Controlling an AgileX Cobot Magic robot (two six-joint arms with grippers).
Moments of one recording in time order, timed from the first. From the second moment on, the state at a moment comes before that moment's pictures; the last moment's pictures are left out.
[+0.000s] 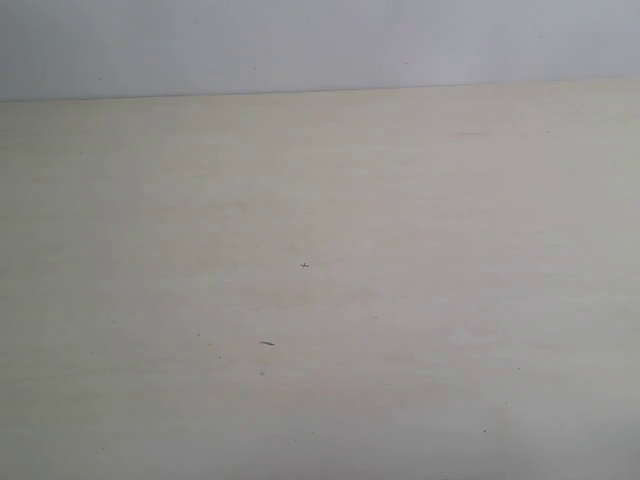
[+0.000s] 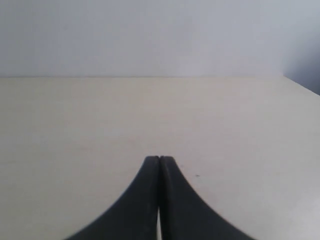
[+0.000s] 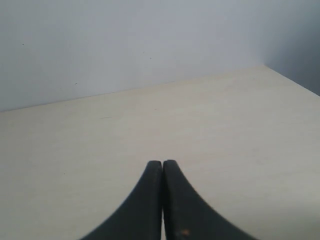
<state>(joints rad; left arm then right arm) -0.55 0.43 -0.05 -0.45 -0.13 0.23 -0.06 0.00 -0.01 -0.22 0.28 0.31</state>
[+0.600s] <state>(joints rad) -0.06 0.27 -0.05 -0.34 0.10 0.23 -0.06 0.00 -0.01 -0.22 0.28 0.31</state>
